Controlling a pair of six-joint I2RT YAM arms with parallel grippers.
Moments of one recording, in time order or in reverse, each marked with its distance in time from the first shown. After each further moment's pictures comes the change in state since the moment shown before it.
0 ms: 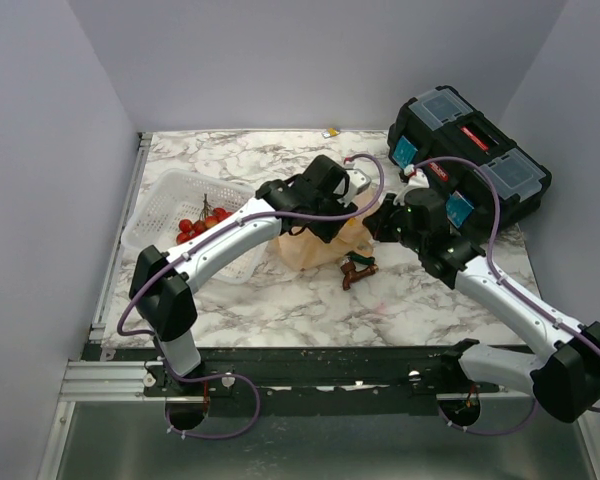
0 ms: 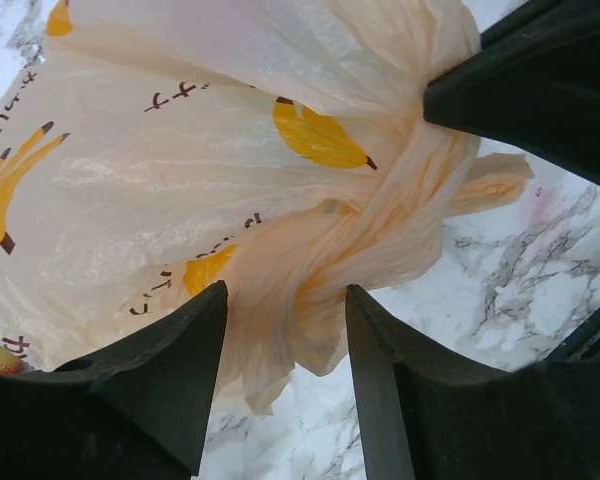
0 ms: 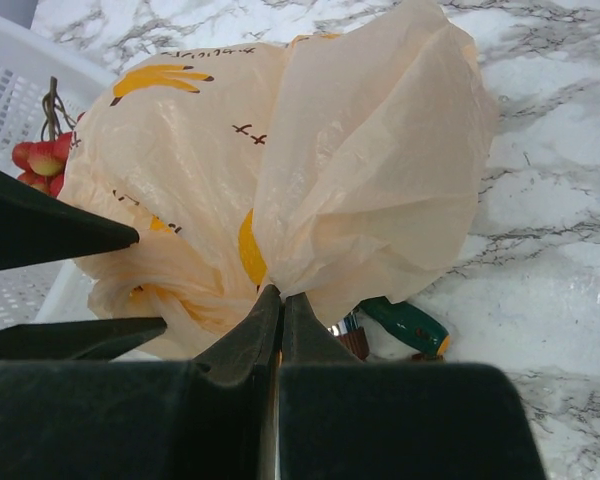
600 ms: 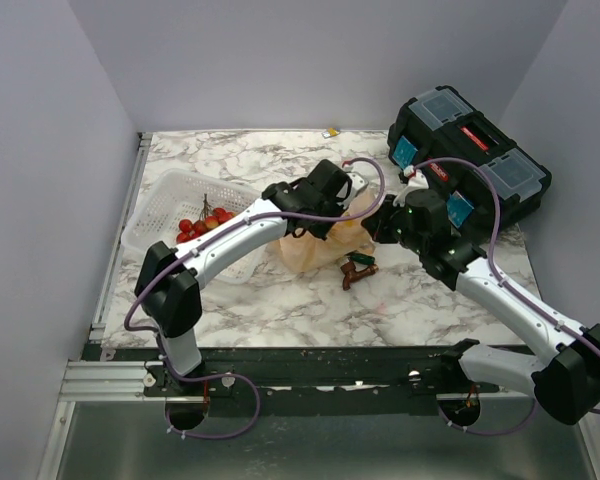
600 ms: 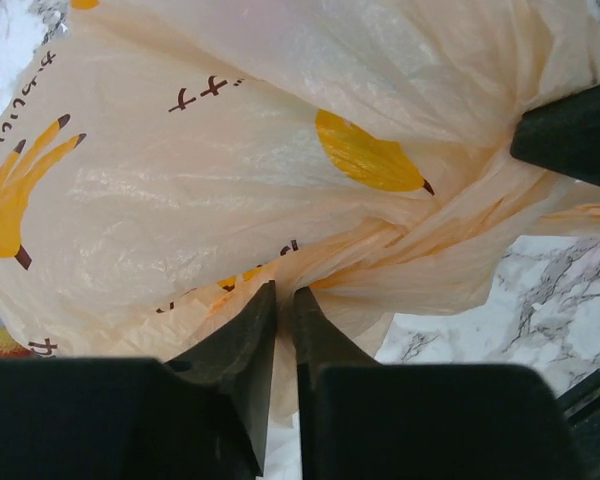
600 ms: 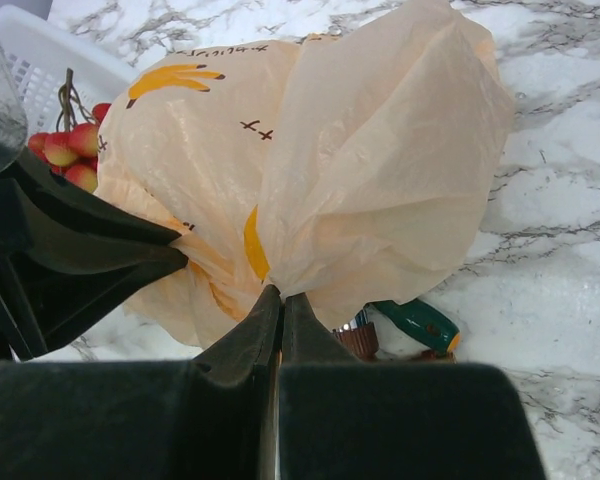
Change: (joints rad) left arm 0.000 0.047 0.006 -0.005 -0.093 -0.010; right arm 0.000 -0.015 -0.004 -0.001 -0.021 0.001
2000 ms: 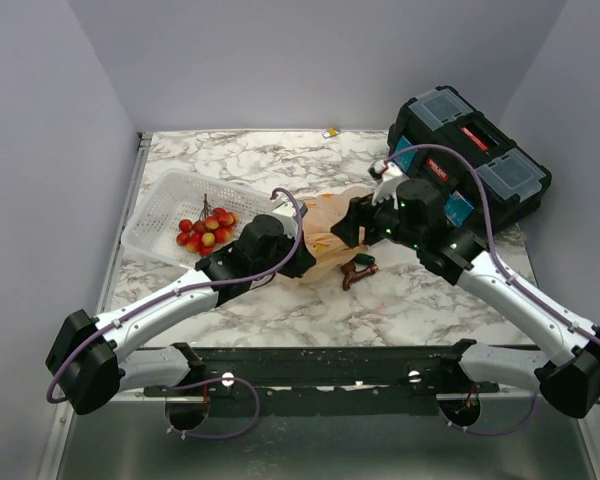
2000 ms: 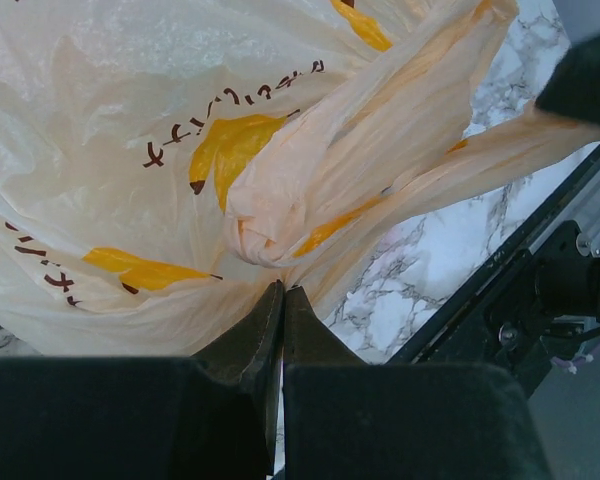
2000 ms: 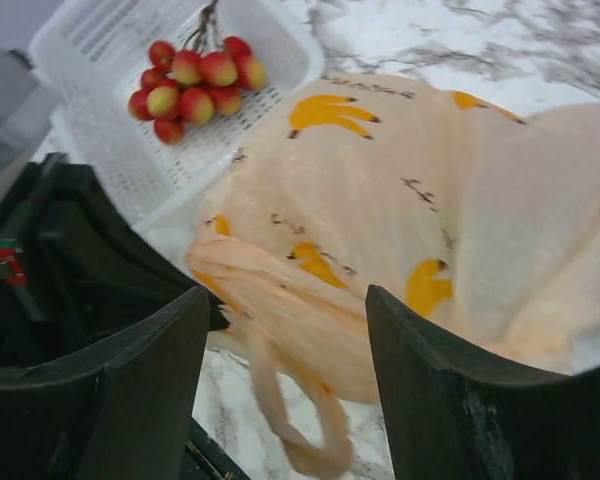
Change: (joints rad) left arm 0.003 -0.612 -0.817 0.611 0.151 -0.531; right arm 0.095 -0.023 0.166 -0.141 -0.142 -0.161
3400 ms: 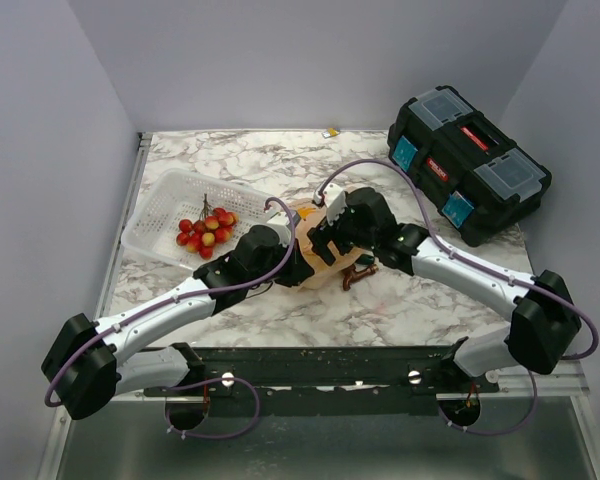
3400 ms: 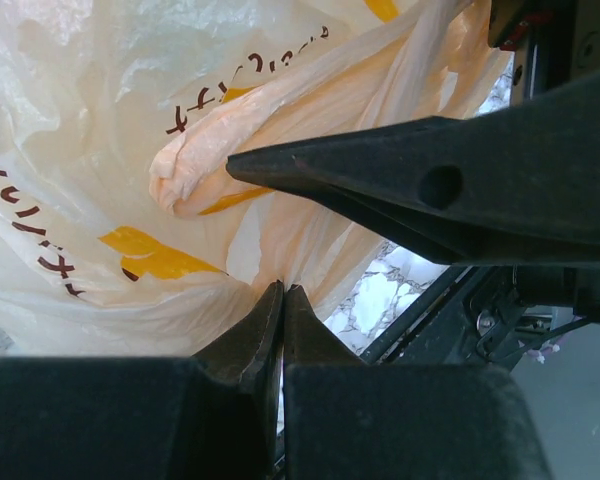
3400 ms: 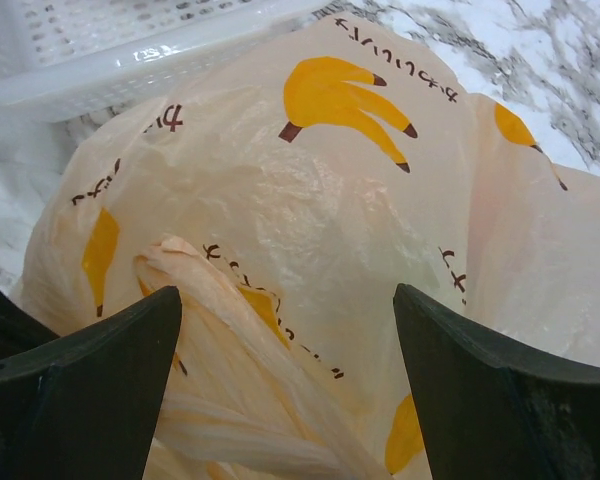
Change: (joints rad) left arm 0.000 -0.028 -0.108 0.063 0.038 -0.106; right arm 0.142 0.315 0.018 0.119 0.018 -0.473
